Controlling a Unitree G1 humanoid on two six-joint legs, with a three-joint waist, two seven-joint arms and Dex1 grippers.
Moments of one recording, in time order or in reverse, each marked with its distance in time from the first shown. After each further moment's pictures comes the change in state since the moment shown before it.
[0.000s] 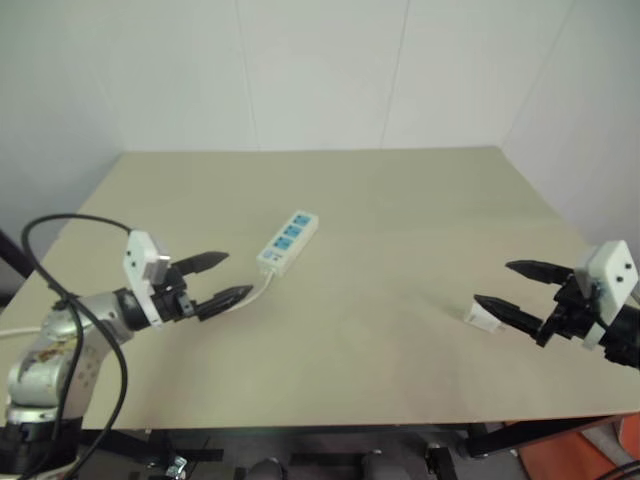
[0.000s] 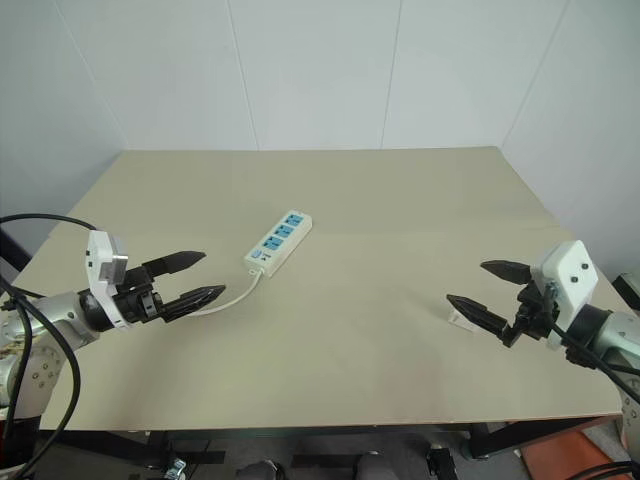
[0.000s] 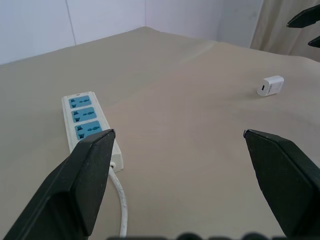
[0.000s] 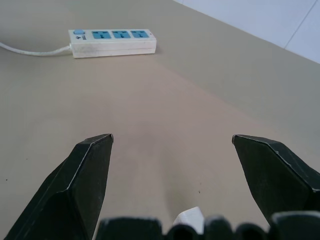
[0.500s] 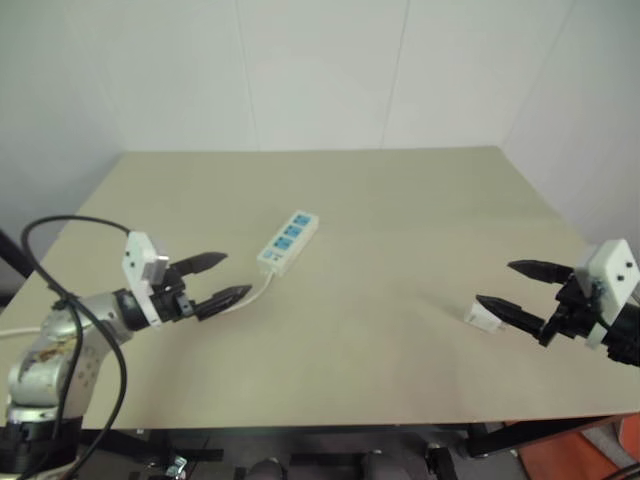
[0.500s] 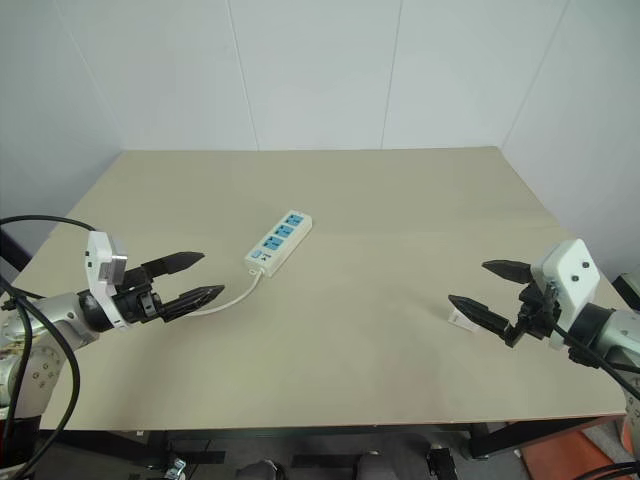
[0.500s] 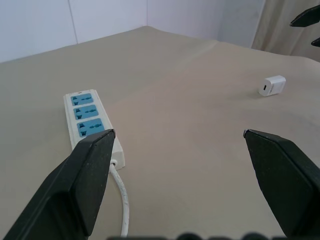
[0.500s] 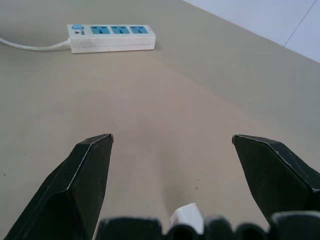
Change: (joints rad) left arm 0.000 0.000 -0.001 0.019 0.002 -0.013 -0.002; right arm 0.008 -0.019 0.000 0.000 0.000 0.000 0.000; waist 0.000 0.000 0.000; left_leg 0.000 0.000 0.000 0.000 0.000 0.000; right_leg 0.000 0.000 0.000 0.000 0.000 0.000
